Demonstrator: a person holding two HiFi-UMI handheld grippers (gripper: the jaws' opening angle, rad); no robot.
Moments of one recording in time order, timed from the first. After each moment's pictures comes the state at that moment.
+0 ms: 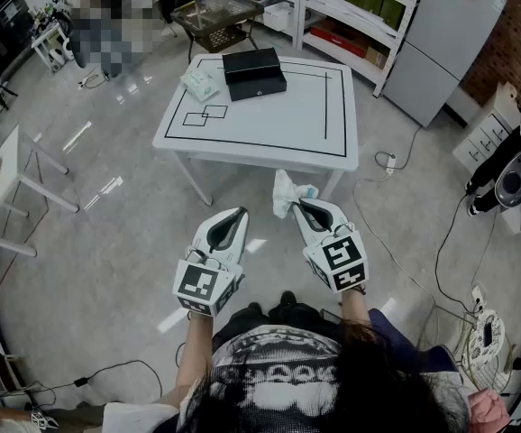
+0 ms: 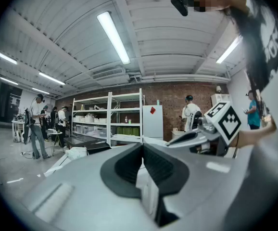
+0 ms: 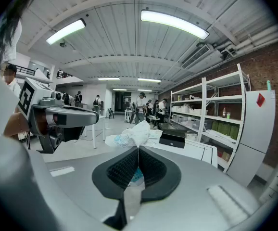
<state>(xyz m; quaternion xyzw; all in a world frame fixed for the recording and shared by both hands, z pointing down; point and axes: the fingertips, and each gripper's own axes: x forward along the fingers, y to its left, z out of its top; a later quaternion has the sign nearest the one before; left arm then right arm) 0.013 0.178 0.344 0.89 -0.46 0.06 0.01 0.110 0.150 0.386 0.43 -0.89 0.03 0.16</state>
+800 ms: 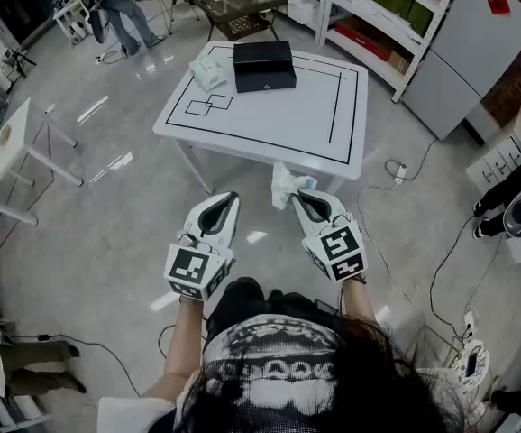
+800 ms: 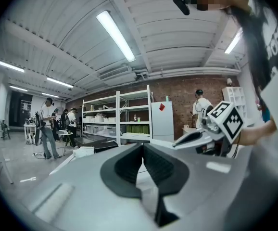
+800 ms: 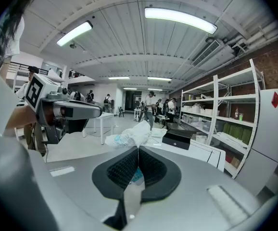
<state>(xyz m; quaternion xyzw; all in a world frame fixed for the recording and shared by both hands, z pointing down) 0.041 0.128 0.363 0.86 -0.51 0.08 0.00 0.149 0.099 0.415 0.37 -0.91 0.01 0.17</state>
